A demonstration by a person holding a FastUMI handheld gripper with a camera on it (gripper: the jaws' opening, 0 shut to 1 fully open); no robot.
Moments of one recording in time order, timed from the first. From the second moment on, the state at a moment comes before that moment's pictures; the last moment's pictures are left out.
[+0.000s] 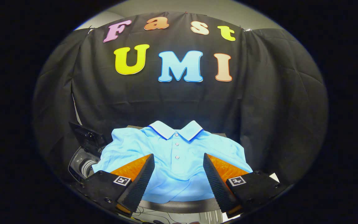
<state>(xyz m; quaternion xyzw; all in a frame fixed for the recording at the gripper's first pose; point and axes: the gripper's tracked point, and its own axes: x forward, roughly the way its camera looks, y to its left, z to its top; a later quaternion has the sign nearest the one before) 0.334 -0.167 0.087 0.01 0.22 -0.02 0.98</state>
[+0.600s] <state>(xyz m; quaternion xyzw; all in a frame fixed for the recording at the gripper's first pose) 0.395 -0.152 0.060 0.02 0.25 0.00 0.97</state>
